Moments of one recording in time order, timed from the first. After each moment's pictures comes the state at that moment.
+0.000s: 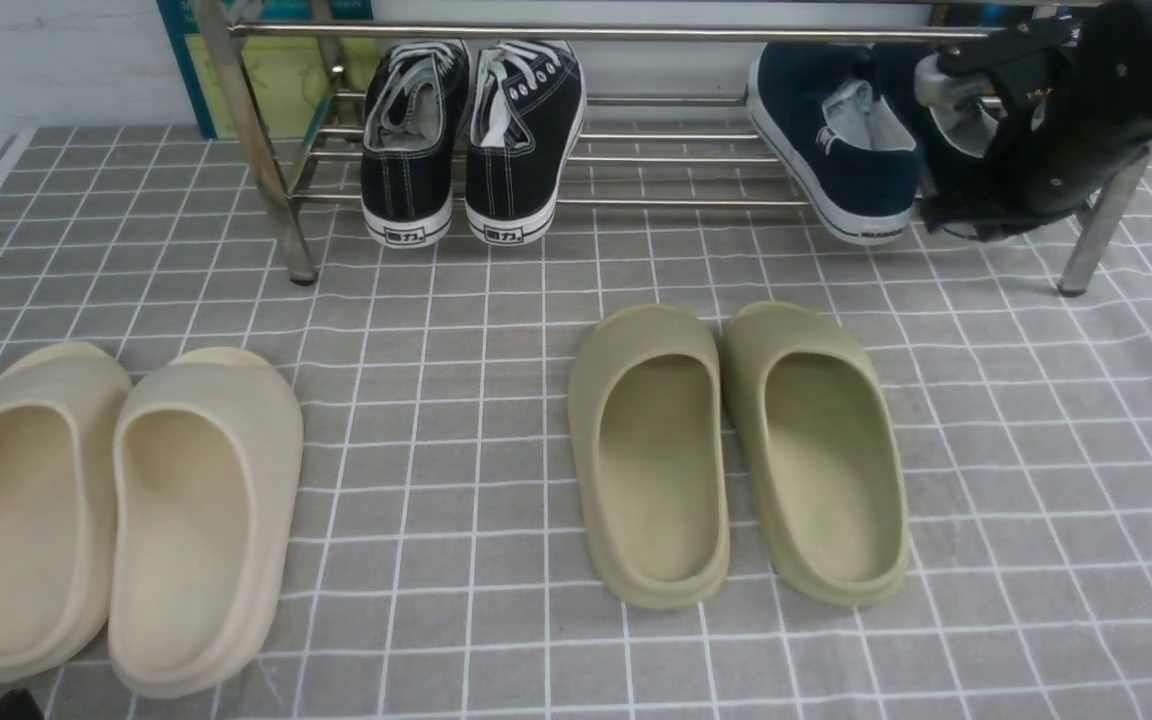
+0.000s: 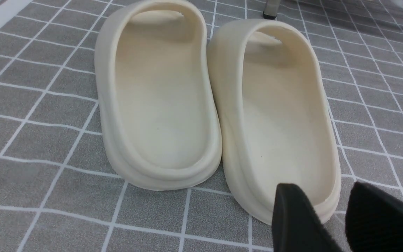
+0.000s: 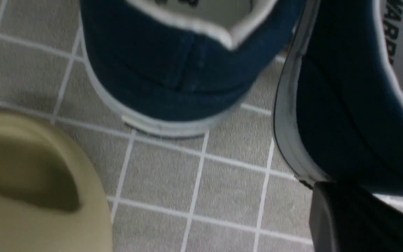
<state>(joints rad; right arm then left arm) 0.12 2.05 -1.74 -0.11 0.69 -0.06 0.02 -0.01 0.03 0.01 0.37 -0.23</state>
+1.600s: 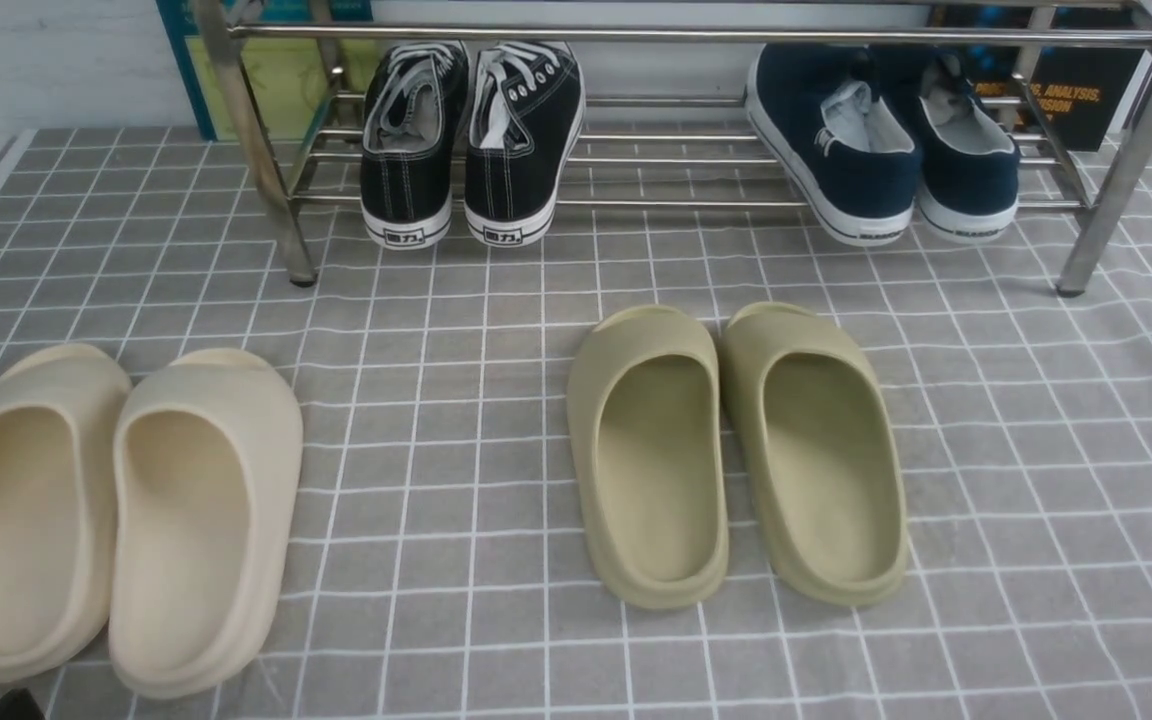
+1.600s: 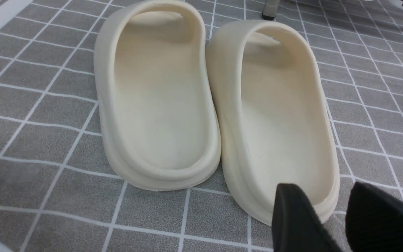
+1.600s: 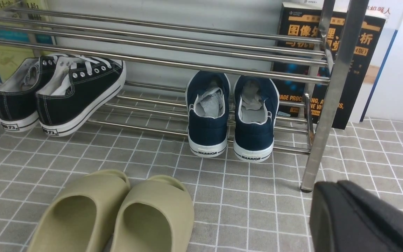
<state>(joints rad) 0.12 0.56 -0.83 0.06 0.55 -0.04 0.02 -0.01 0.03 0.01 0.37 -0.23</state>
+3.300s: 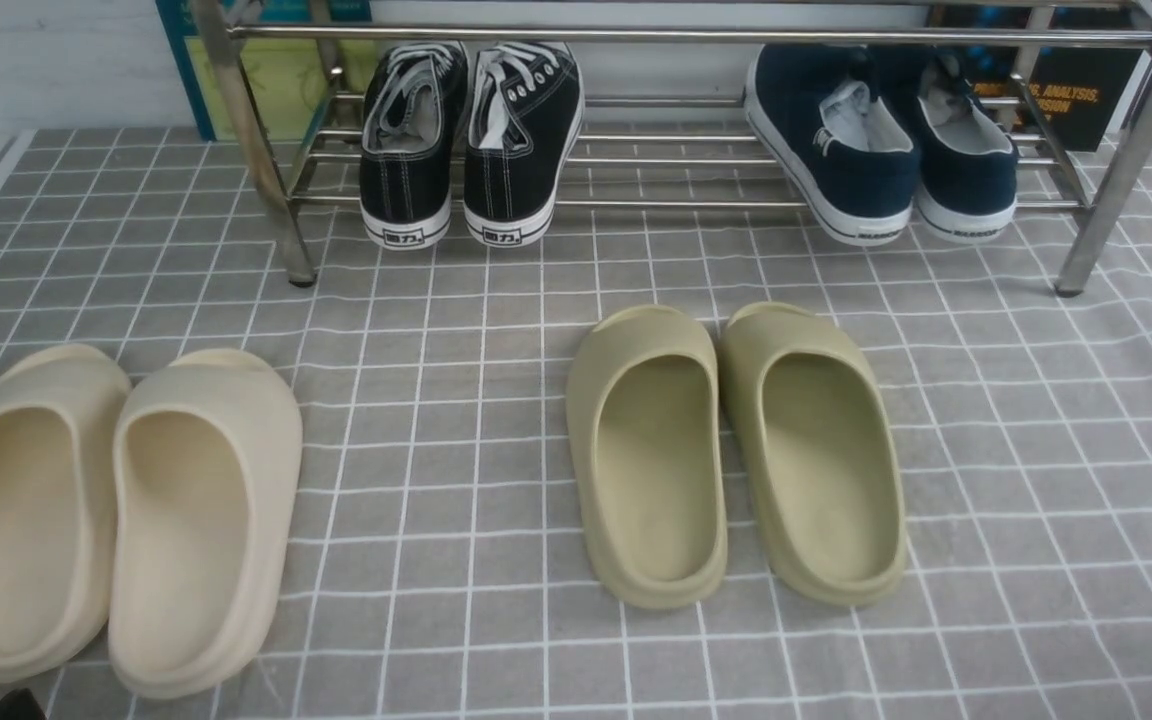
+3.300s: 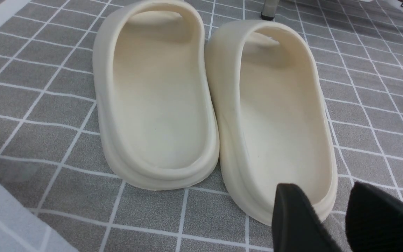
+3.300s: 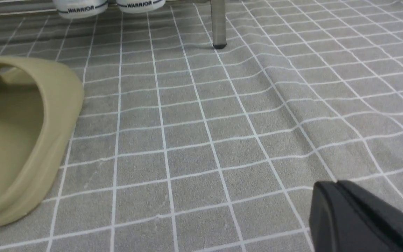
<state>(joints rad) -0.12 -0.01 0.03 -0.07 0.33 0.16 0.02 -0.01 0.03 0.01 0.37 -0.23</state>
